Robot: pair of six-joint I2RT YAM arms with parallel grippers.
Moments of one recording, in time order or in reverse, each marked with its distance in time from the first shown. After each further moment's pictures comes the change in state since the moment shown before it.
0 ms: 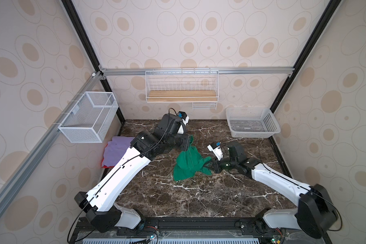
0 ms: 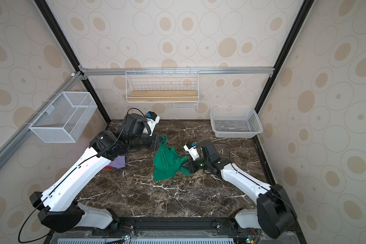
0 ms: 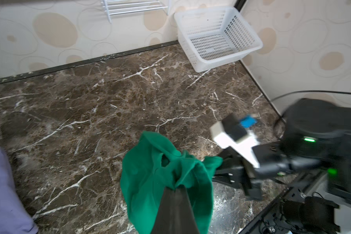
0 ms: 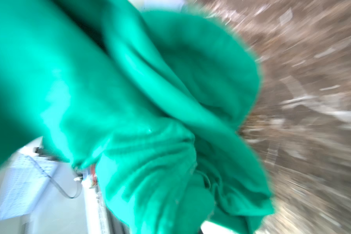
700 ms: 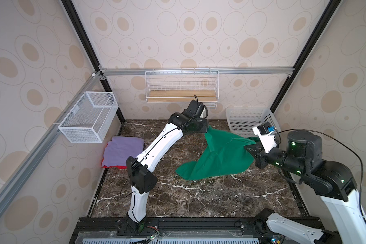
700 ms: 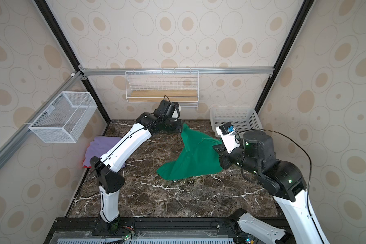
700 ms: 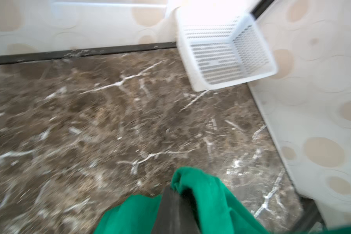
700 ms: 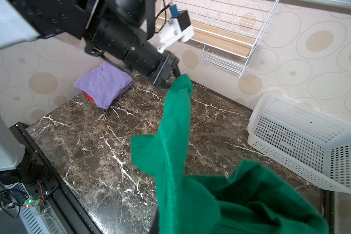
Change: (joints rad) left arm 0.048 0.656 0.633 0.023 0.164 -0.101; right arm 0.020 -0.286 0.752 -0.818 0.465 -0.210
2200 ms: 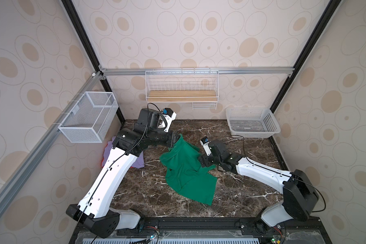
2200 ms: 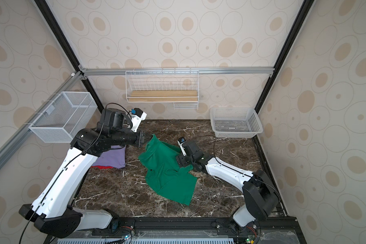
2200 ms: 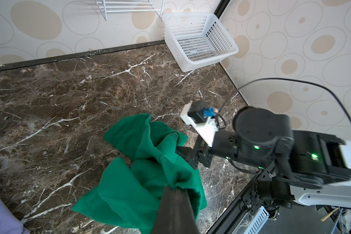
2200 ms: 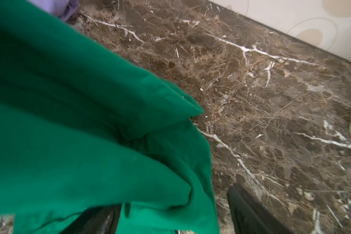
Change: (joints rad) left arm 0.191 -0.730 -0.624 -0.084 0.229 0.235; right arm 0.137 0.648 -0.576 0.915 0.185 0.142
